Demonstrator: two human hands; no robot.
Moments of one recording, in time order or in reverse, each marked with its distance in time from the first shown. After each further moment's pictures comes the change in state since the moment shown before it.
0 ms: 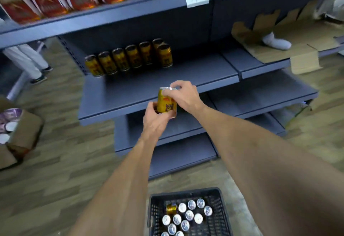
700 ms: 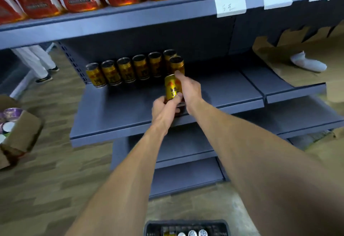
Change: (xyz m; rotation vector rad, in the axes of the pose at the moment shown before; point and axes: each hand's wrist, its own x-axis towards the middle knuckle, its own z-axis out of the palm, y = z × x) left_hand 0.121 0.046 0.018 -0.270 -0.027 0.063; right_hand 0.124 -0.027 0.026 0.626 0.108 0.246
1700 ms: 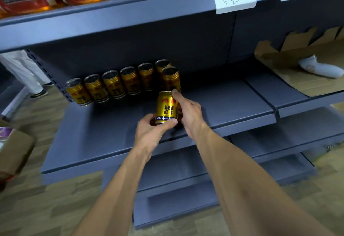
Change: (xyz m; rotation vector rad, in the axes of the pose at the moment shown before) left_hand 0.054 -0.031 -0.012 0.135 0.009 0.048; right_hand 0.068 0.048 -0.011 0.155 -0.160 -0.019
